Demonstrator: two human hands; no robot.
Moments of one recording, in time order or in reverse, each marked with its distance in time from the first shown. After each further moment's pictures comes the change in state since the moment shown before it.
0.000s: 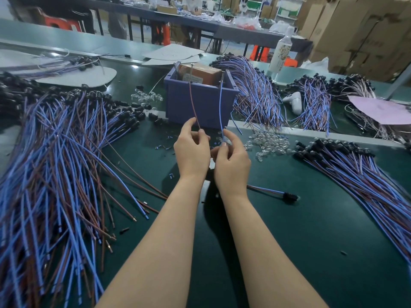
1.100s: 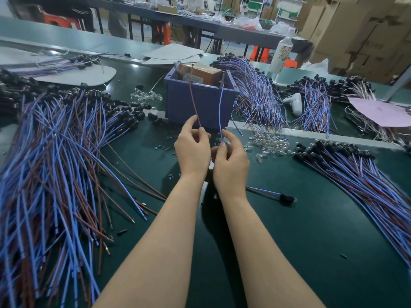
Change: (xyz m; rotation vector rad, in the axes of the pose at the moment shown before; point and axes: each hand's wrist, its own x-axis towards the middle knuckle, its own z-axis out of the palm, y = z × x) left_hand 0.005 -0.002 0.006 -0.053 0.022 -0.005; right_hand 0.000 -0.003 0.002 -0.003 -0.004 0.001
